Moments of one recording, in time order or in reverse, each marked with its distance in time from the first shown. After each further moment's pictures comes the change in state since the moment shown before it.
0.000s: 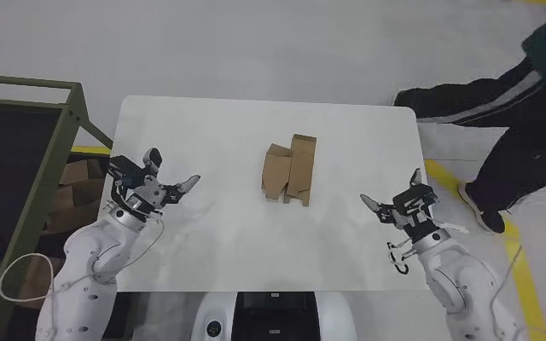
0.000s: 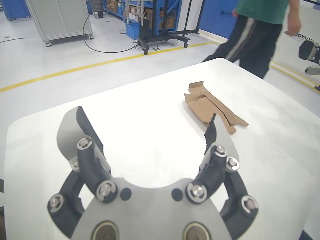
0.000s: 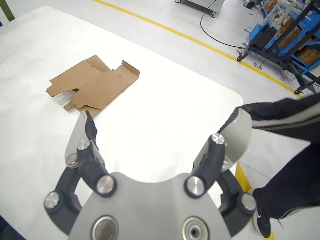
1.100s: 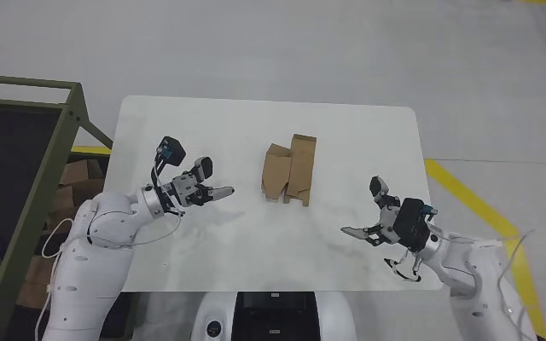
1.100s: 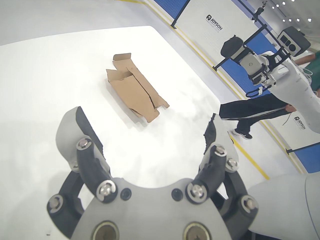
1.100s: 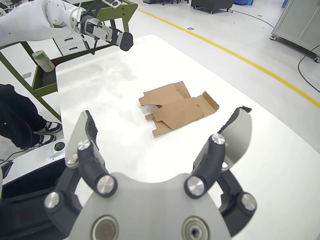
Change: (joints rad) left arm -0.254 0.044 0.151 0.093 -0.727 -0.170 -0.806; right arm 0.118 0.037 -0.003 0.114 0.146 -0.622 -0.122
